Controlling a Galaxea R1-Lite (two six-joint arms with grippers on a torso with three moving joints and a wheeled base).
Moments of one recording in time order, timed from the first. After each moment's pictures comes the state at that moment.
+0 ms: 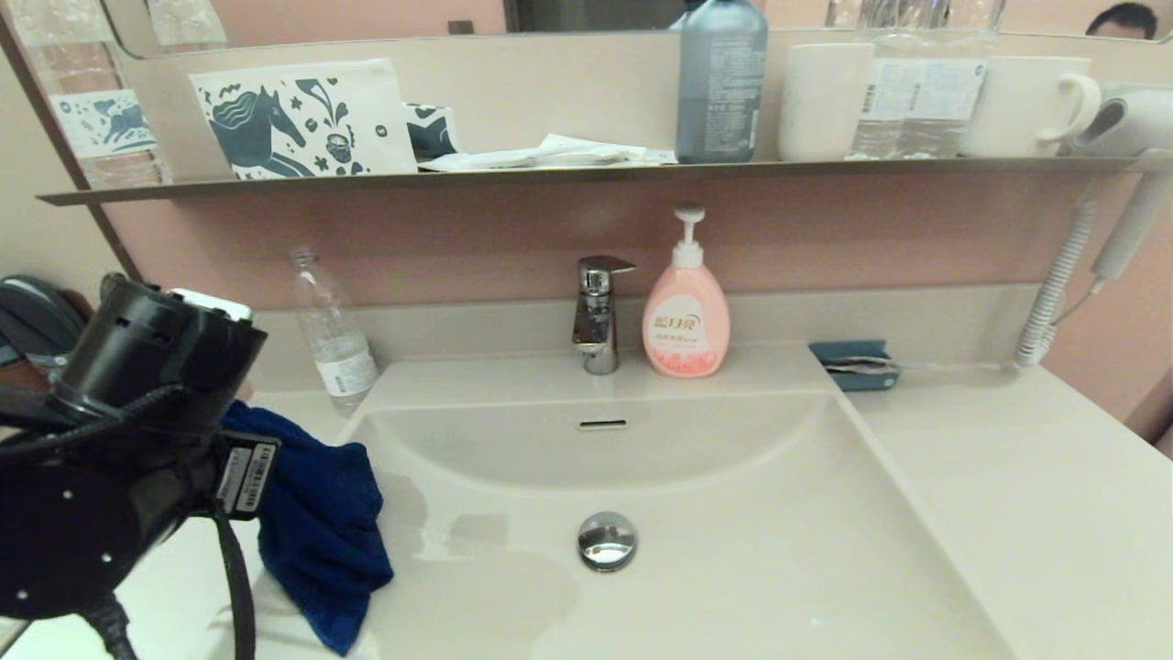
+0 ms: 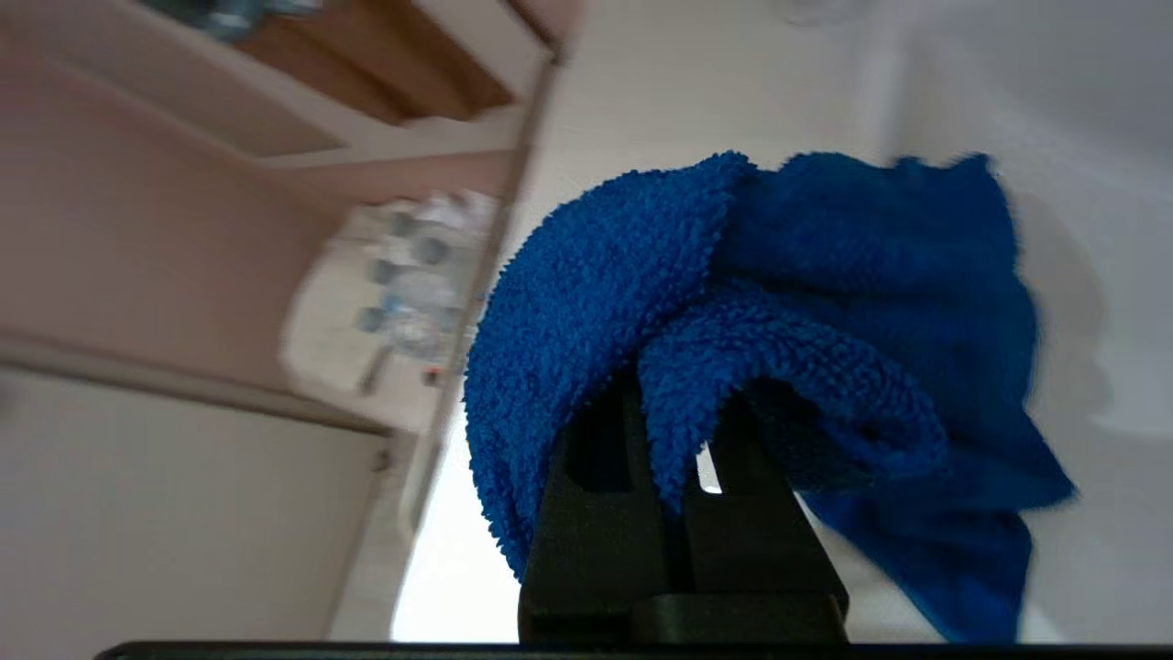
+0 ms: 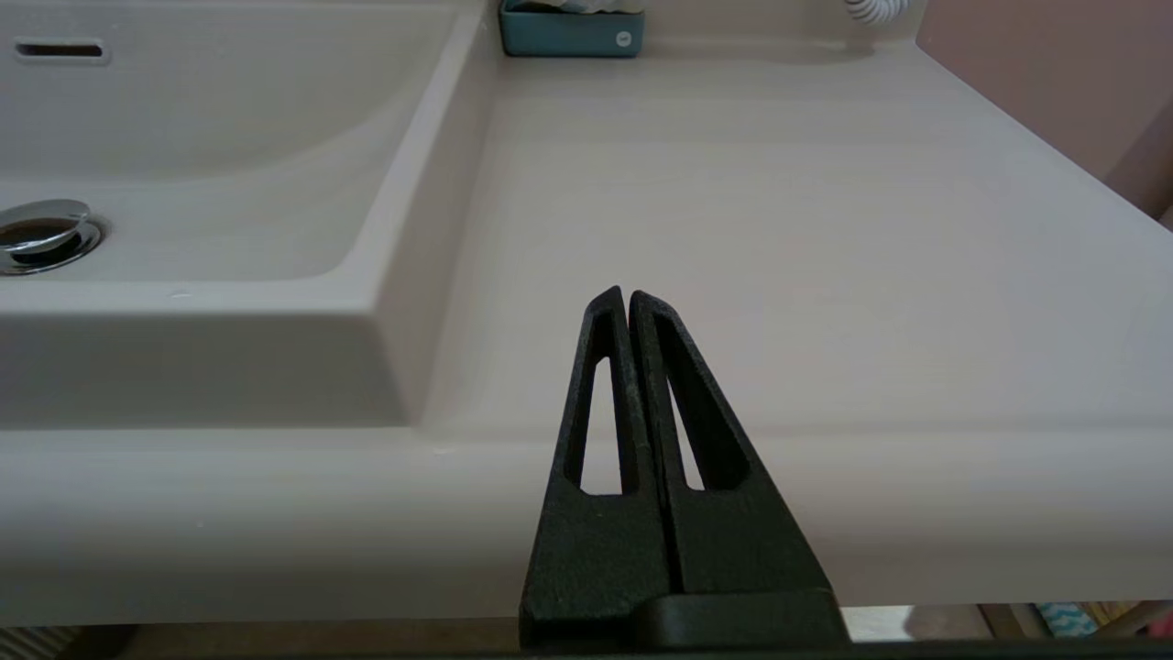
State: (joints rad) left arm -0.50 1.34 -0.90 0.39 1.01 -0.12; right arm 0.00 0.00 0.00 0.00 0.03 -0.02
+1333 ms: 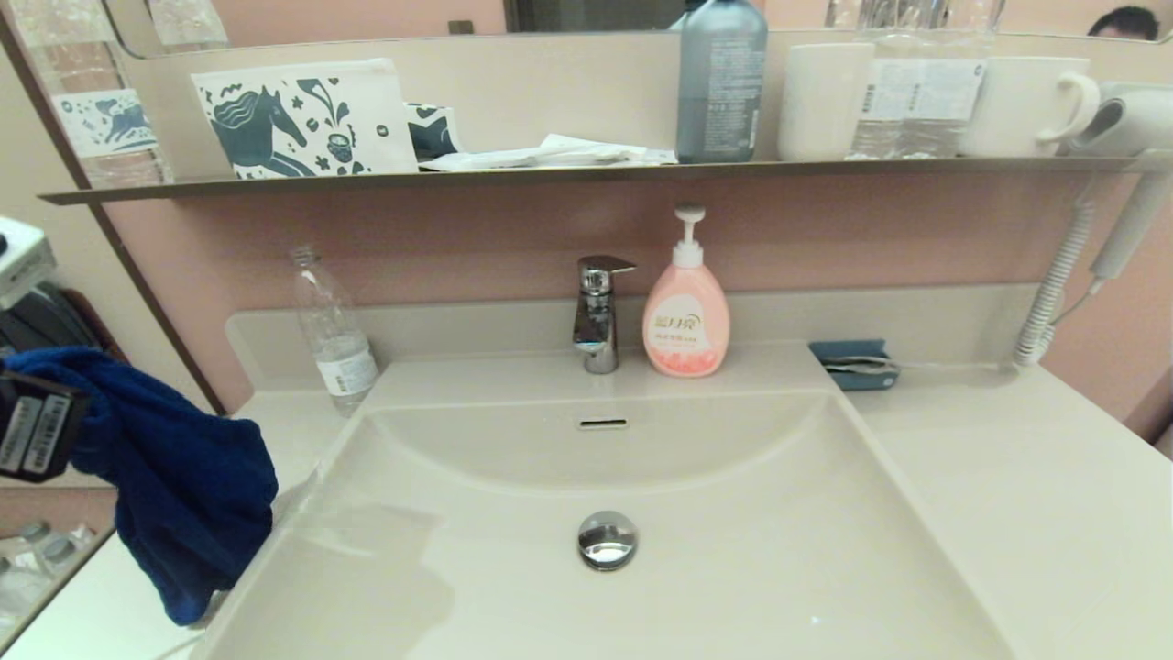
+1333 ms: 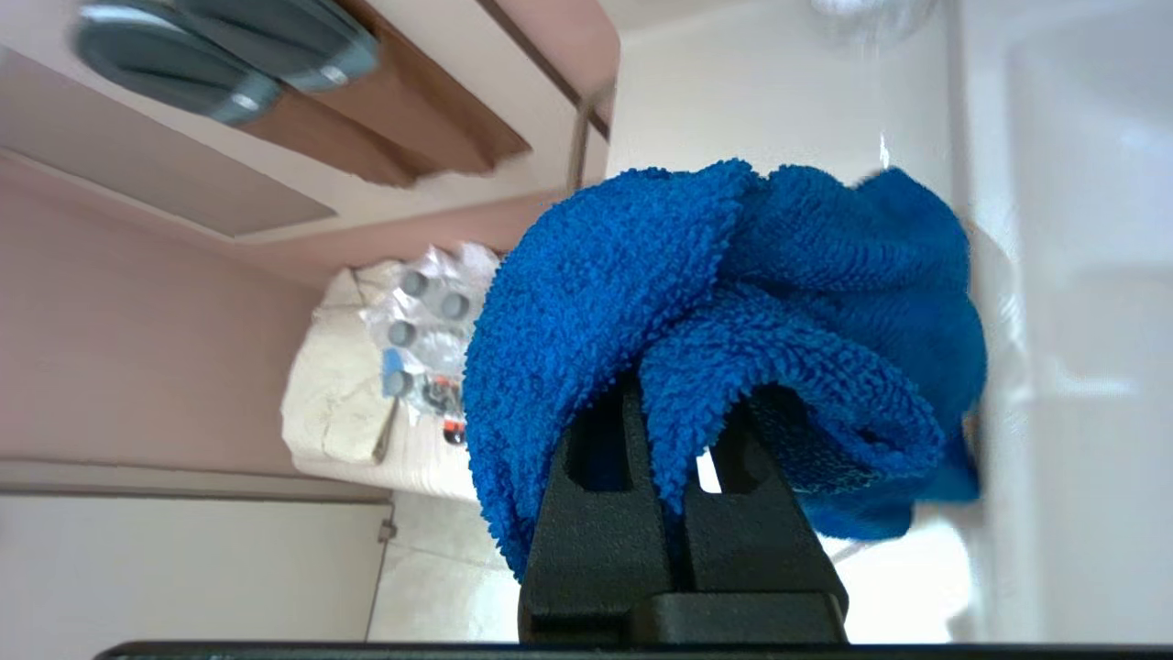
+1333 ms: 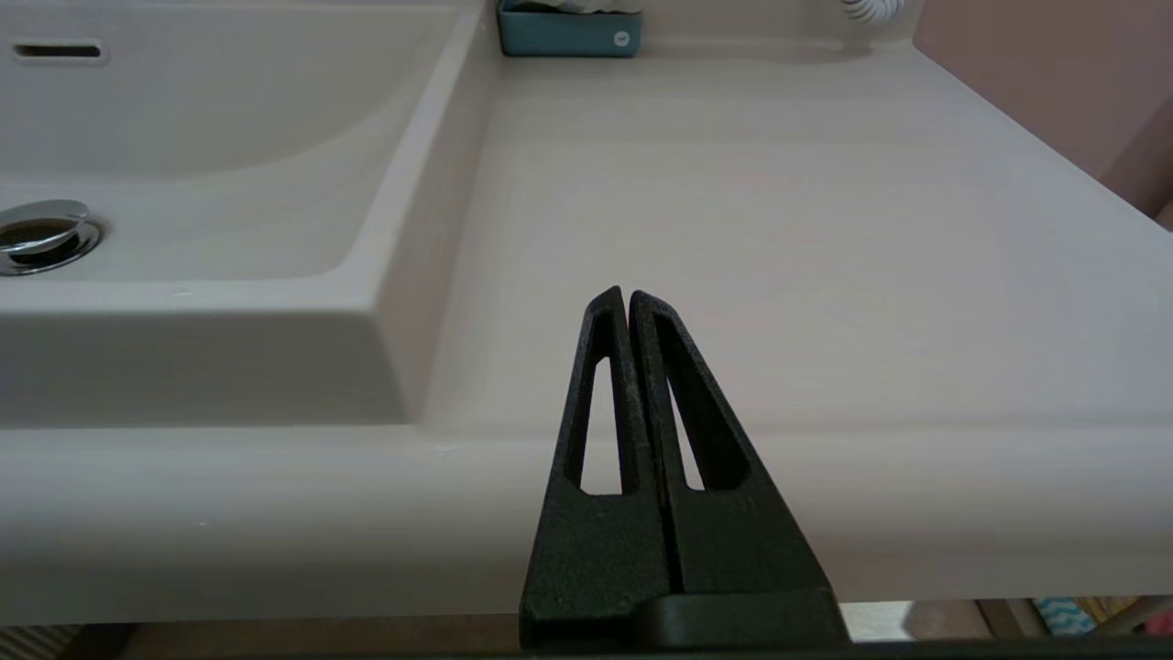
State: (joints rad) left arm 0.03 1.14 -1.00 0.37 0.42 0.41; right arm 0.00 0.00 0.00 0.00 0.03 -0.02
